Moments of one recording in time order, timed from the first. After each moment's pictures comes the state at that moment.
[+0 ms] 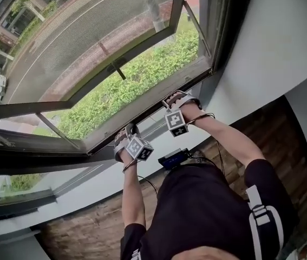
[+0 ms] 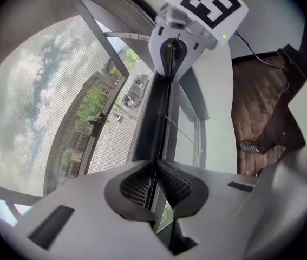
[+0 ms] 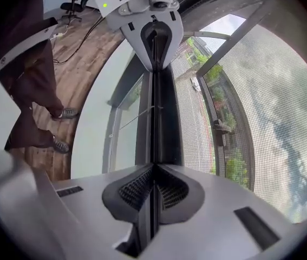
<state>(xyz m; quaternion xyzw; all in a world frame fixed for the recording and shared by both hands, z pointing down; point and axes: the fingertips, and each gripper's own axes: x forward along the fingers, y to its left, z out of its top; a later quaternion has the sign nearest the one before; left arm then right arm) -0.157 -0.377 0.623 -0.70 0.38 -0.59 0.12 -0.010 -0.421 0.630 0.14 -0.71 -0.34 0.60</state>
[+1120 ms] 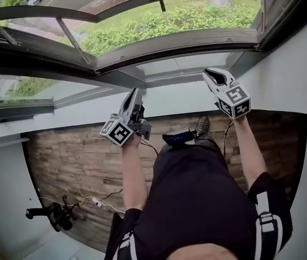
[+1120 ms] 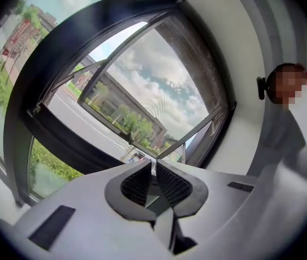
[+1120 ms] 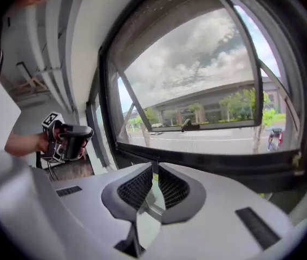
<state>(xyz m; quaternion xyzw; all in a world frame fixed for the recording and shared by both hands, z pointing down) -0.169 -0.244 0.467 -0.77 0.54 0.16 -0.30 0.043 -0.337 0.535 0.28 -0.94 0.13 0.14</state>
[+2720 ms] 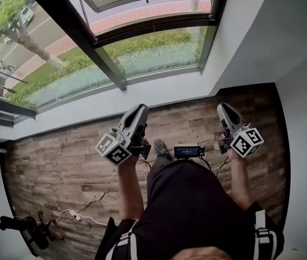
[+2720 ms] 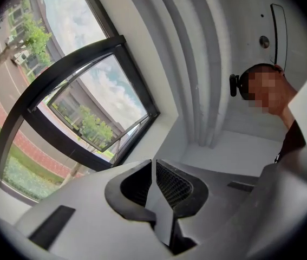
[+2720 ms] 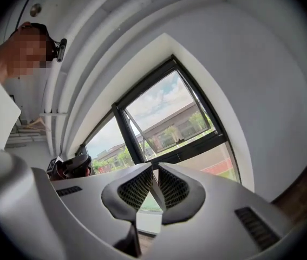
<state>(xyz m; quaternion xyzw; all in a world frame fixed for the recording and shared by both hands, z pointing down) -0.039 0.158 0.366 -0.87 0.38 0.23 -0.21 0.219 0.117 0.451 0.41 -0.88 0.22 -0.07</state>
